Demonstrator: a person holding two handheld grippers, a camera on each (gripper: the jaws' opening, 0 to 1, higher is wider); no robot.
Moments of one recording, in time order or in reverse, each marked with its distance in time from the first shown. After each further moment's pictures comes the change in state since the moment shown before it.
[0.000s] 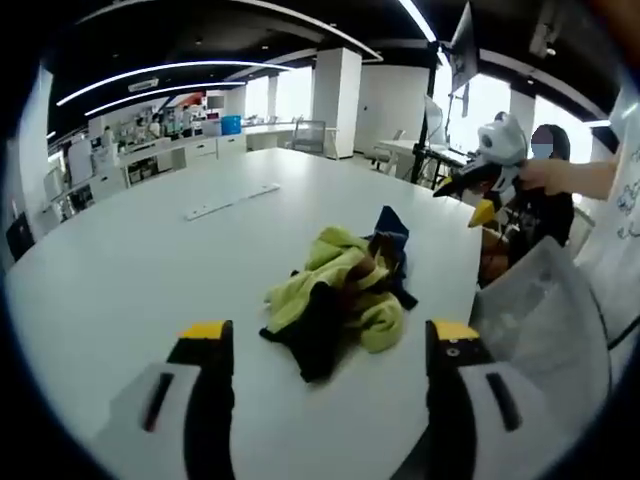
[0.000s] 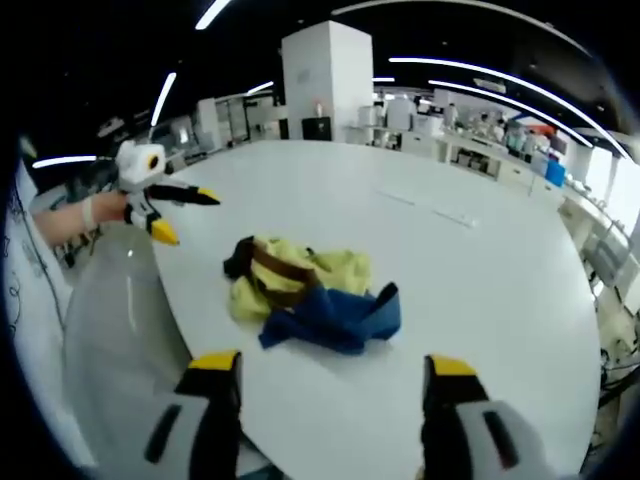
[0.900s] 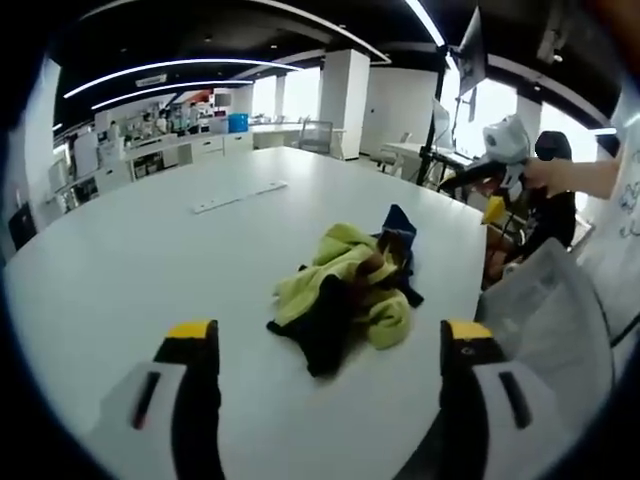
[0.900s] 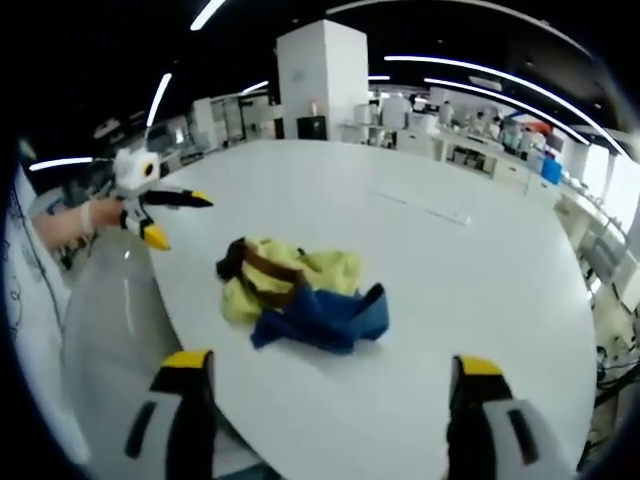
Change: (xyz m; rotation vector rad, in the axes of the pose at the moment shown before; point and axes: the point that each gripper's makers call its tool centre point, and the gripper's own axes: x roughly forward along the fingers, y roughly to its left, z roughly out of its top) left arm -0.001 0.010 -0.006 -0.020 -0.006 0.020; right arm -0.003 -0.011 0.003 0.003 0.010 -0.013
